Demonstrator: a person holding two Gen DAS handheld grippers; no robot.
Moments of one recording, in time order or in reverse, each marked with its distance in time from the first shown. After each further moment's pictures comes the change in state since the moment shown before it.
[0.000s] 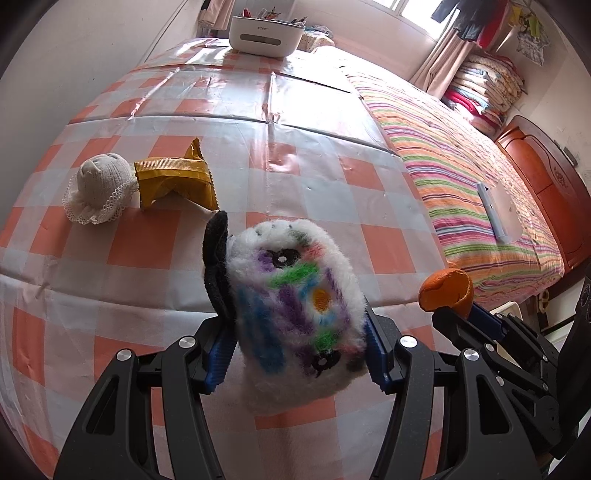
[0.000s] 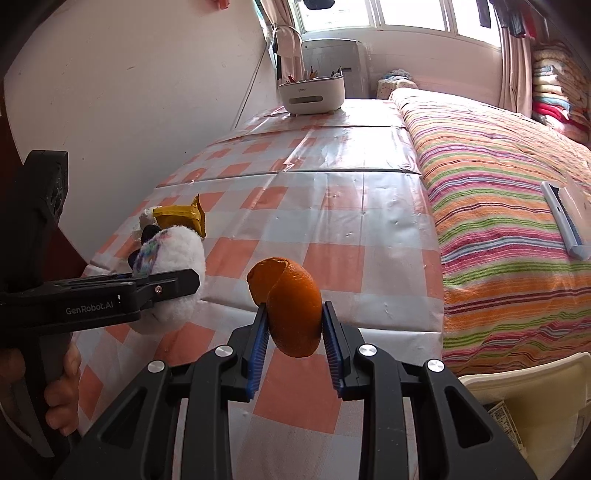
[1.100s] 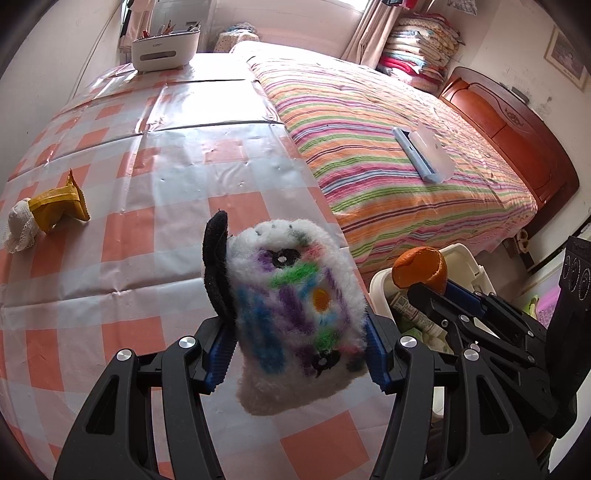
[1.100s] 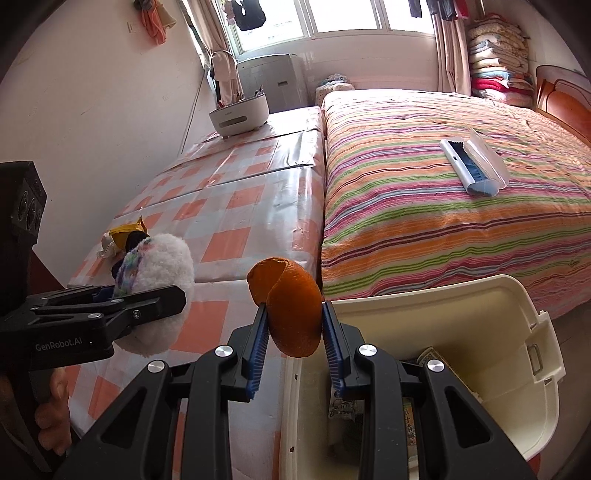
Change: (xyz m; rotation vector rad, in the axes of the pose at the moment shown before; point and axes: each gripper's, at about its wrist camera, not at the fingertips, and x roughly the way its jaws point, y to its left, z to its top) left arm -0.002 -0.123 -0.039 0.231 0.019 -0.109; right arm -0.070 -0.077 -0.048 0.169 -0.069 -0.129
